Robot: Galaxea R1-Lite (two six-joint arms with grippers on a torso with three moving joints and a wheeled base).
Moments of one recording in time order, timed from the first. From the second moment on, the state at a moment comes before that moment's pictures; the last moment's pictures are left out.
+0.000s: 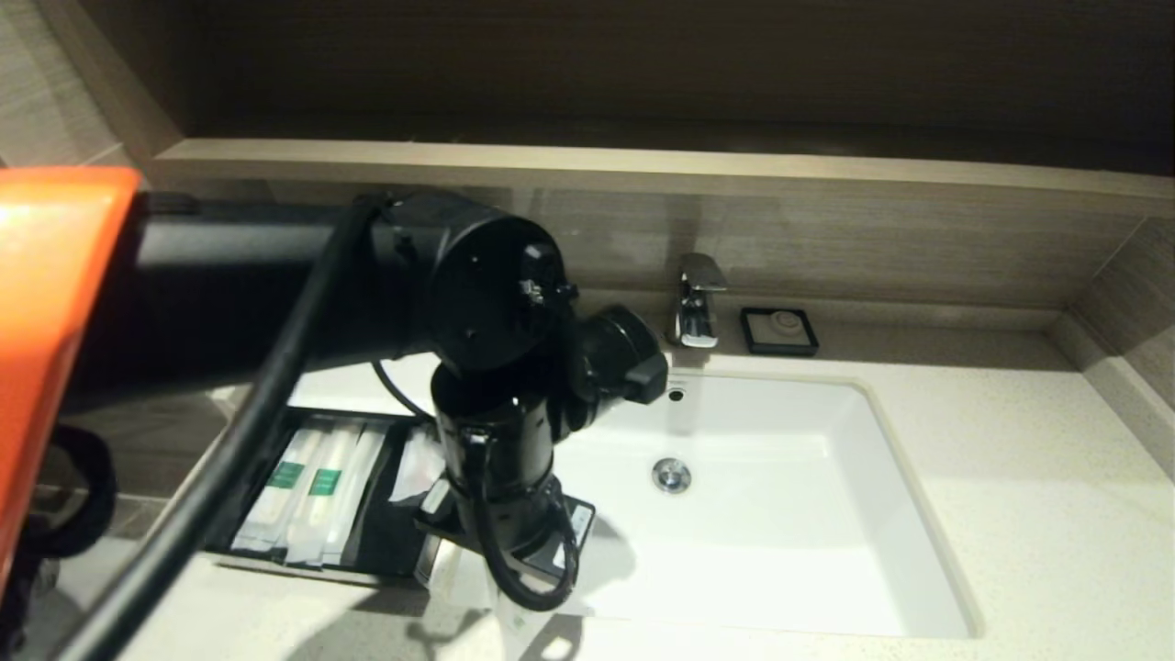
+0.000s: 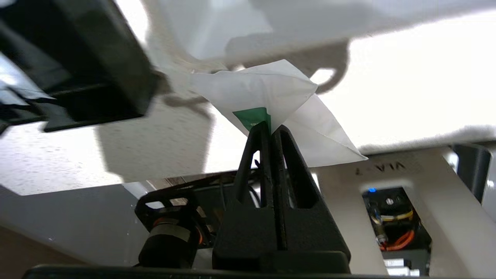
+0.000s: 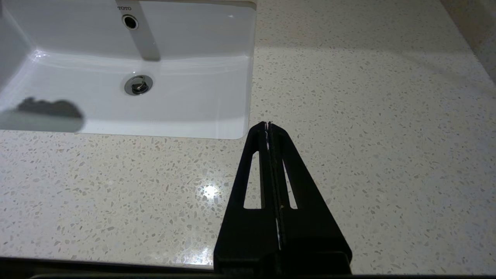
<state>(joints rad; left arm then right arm) -0.85 2.04 -1.89 1.29 0.14 -0.48 0.00 0.00 0.00 0.01 -0.01 0.00</state>
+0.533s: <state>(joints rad) -0.61 2.03 -1.94 1.29 0.17 -0.43 0.00 0.00 0.00 0.01 -0.01 0.00</state>
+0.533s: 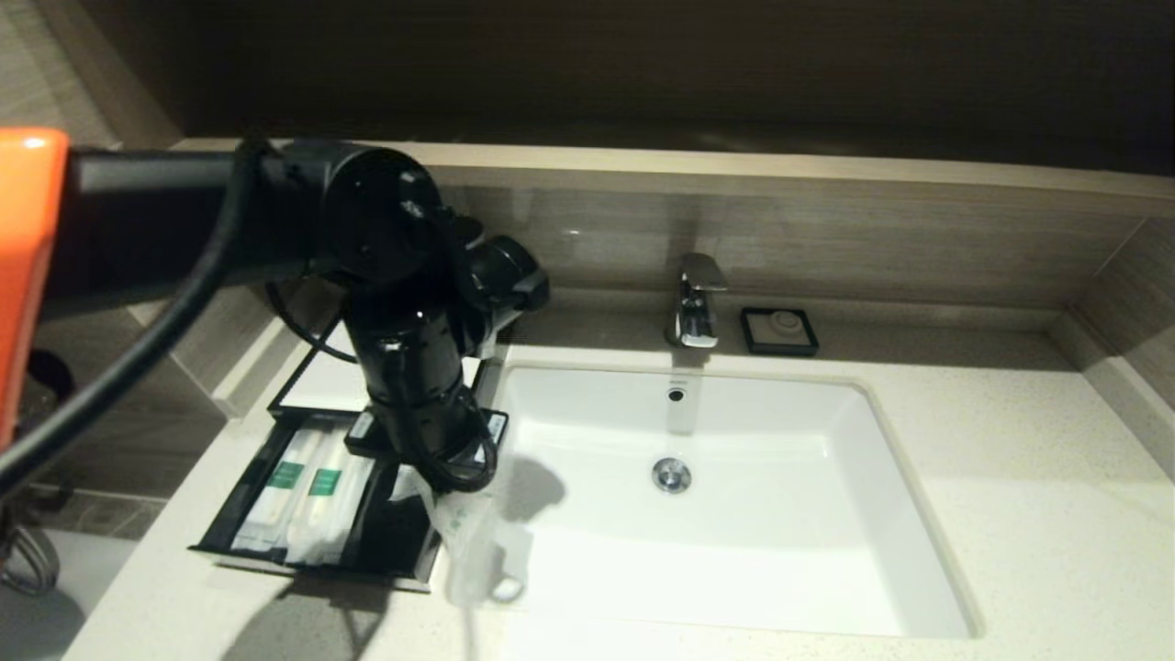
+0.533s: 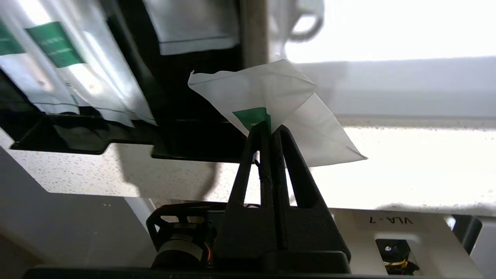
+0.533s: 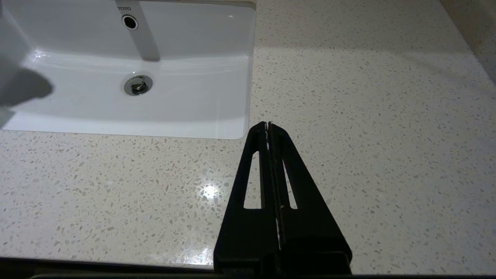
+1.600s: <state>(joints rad) -0.40 2.01 -1.93 1.29 0.16 -0.43 0.00 0.00 0.00 0.01 -0.01 0.00</state>
